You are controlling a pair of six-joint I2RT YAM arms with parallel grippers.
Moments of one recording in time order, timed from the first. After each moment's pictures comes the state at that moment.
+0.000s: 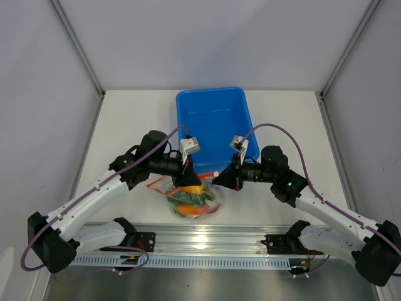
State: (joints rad) left arm -0.68 1.07 0.95 -0.52 0.71 -0.01; right arm 0.73 0.98 0.67 0.10 -0.68 0.38
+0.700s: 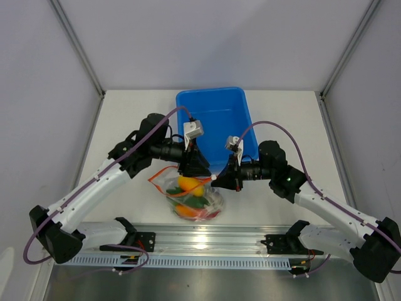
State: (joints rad) left arm -0.68 1.15 1.16 -0.49 0.83 -0.03; right arm 0.73 1.02 0.75 0.01 -0.80 0.25
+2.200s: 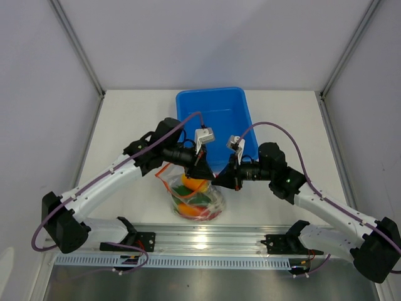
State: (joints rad) left arm -0.73 1.26 1.15 -0.52 0.81 -0.05; right arm 0.72 1.02 0.72 0.02 -0.73 0.29
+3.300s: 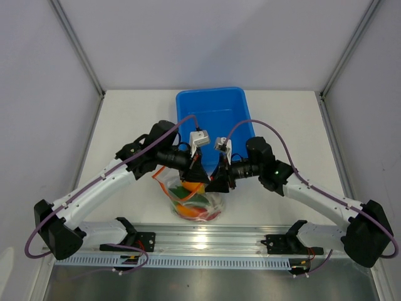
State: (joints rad) left arm -0.74 1.19 1.14 -0.61 0.77 -0.06; right arm 0.75 1.16 0.78 0.02 -0.87 0.22
